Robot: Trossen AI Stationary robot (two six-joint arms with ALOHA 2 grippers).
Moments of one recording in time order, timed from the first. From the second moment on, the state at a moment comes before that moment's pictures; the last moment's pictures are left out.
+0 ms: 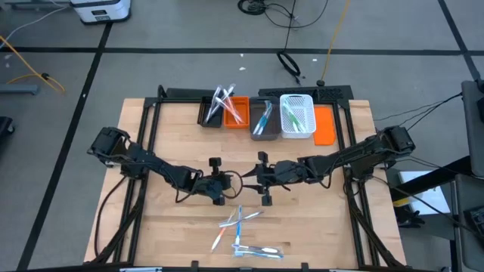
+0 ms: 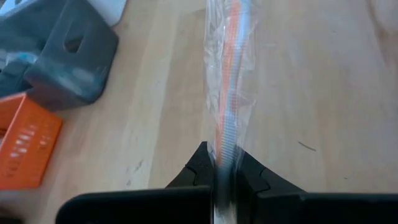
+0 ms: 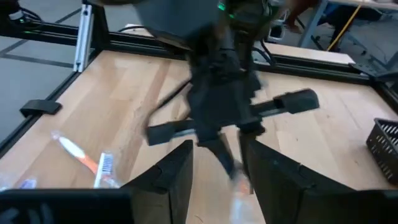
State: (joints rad) left arm -0.30 1.69 0.79 0.08 -0.55 -0.01; right arm 0.24 1.55 0.93 0.27 0.15 -0.02
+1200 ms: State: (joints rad) left arm -0.27 1.45 0.79 0.24 -0.37 -0.14; right arm 0.23 1.54 0.86 0.42 0.24 -0.02
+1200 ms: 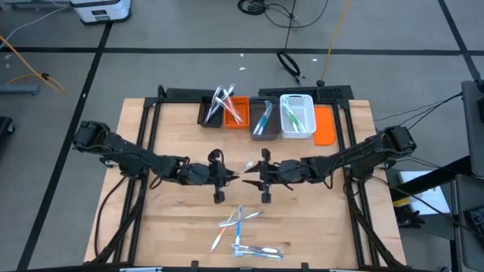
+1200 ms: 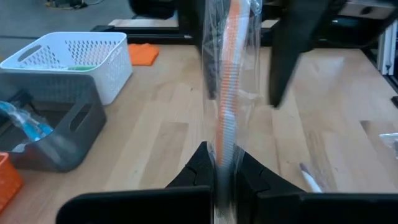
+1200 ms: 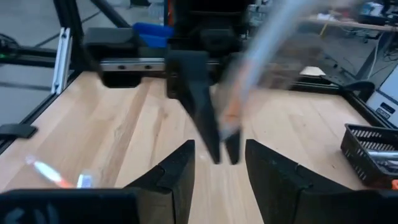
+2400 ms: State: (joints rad) left arm -0.25 1.52 0.79 0.47 -0.37 -0.05; right arm 0.20 1.54 0.79 0.73 0.21 -0.07
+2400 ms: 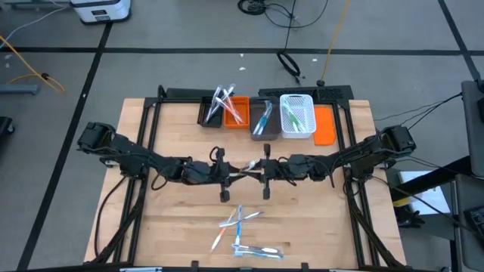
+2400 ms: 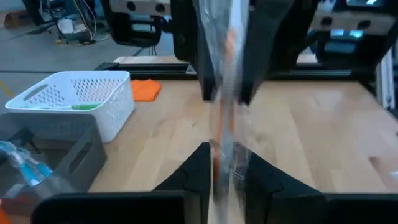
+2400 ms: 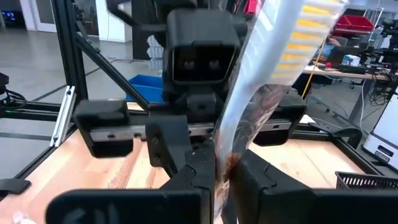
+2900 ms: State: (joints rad) left arm -0.26 1.40 0.79 0.20 -0.56 -0.01; right arm 0.17 1.54 0.79 0.69 0.23 -0.04
